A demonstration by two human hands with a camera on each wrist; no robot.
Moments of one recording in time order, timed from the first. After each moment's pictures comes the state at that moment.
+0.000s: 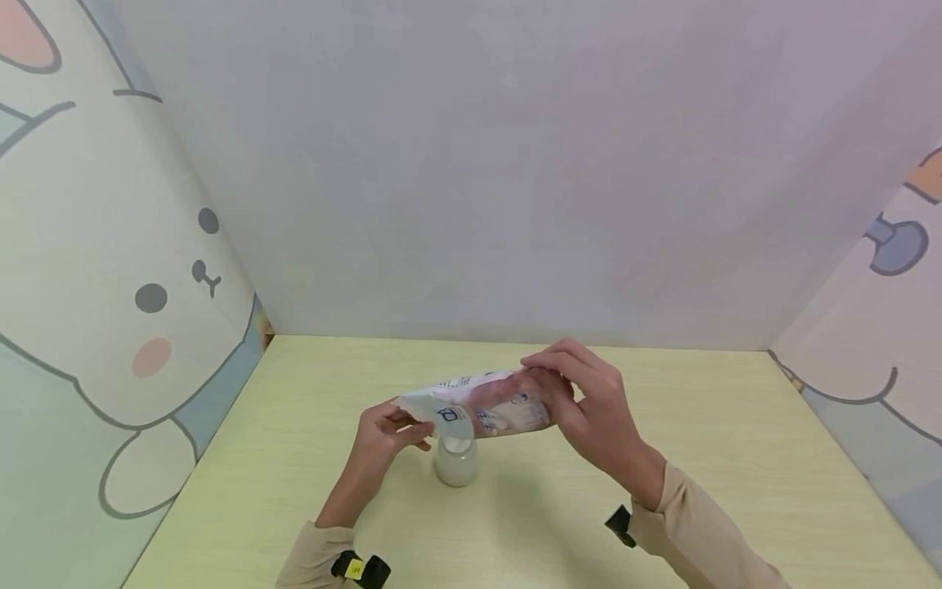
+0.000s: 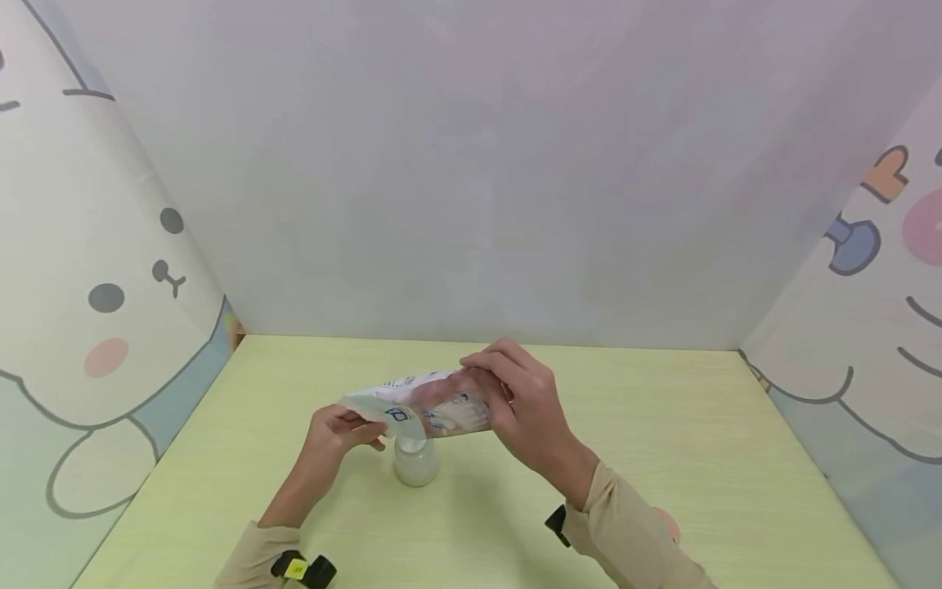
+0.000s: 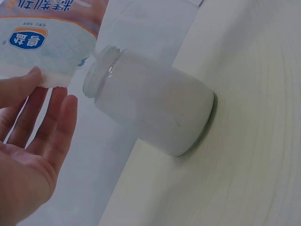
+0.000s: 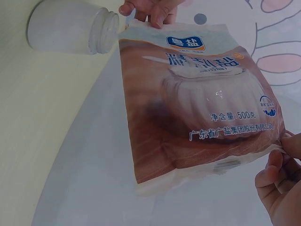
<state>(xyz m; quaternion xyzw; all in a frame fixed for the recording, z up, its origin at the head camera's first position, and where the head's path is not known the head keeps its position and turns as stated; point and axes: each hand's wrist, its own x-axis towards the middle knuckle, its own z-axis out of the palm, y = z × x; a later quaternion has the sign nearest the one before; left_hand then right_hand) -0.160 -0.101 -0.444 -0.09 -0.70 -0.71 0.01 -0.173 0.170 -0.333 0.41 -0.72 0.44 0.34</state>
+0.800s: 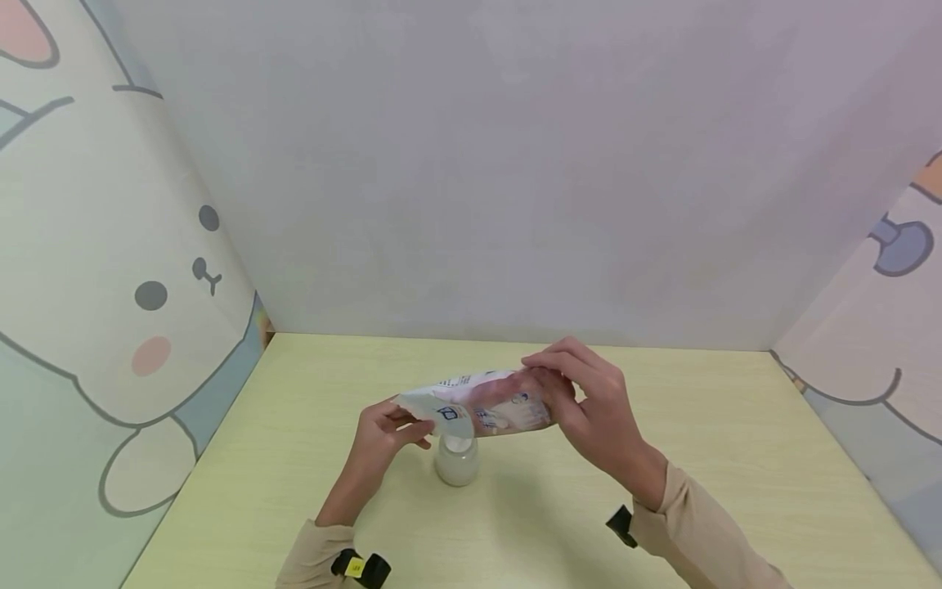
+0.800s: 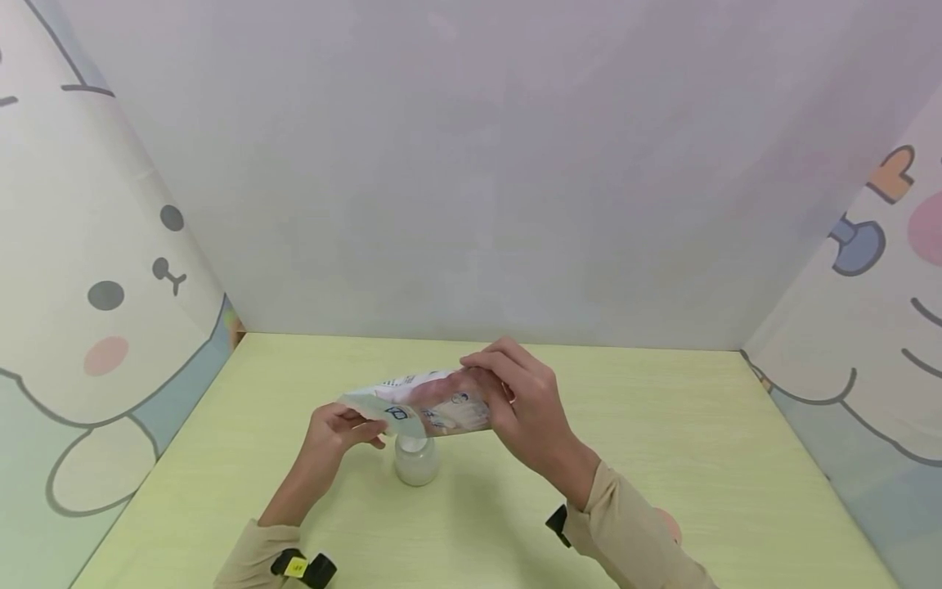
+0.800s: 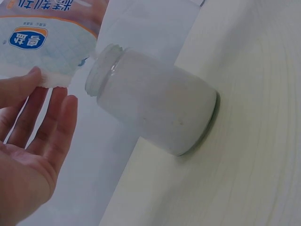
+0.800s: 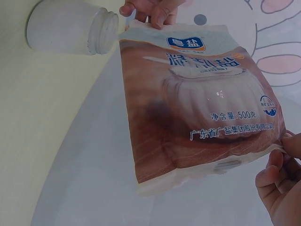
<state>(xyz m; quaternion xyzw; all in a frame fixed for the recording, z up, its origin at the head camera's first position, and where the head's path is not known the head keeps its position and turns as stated) -0.161 -0.101 -0.445 -0.09 -0.70 -0.71 0.01 -0.173 0.171 -0.332 0.41 -0.72 0.44 0.35</state>
